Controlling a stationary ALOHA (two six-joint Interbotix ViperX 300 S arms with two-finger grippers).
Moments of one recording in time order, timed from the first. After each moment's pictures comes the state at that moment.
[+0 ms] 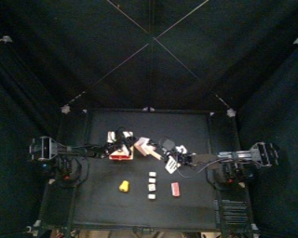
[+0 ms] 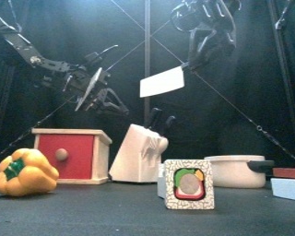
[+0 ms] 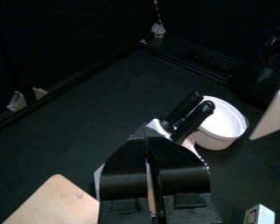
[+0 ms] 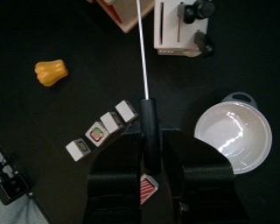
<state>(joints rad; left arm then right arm) 0.22 -0.11 0.90 -0.53 -0.65 0.23 0.02 -0.30 0.38 -0.30 0.90 0.87</state>
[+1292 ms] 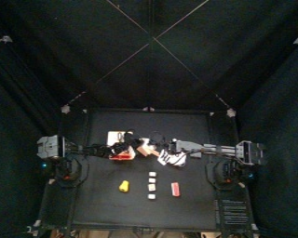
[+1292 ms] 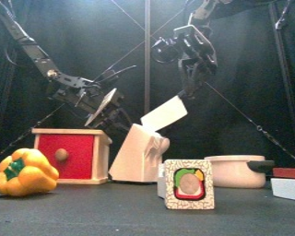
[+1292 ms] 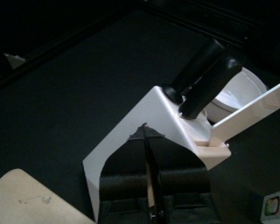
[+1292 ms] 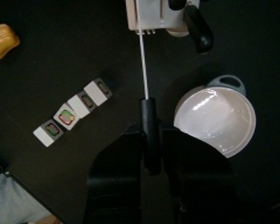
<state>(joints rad) 0.23 0.05 0.82 -0.53 -0.58 0.23 -0.17 -0.09 0.22 -0.05 1.11 0.56</state>
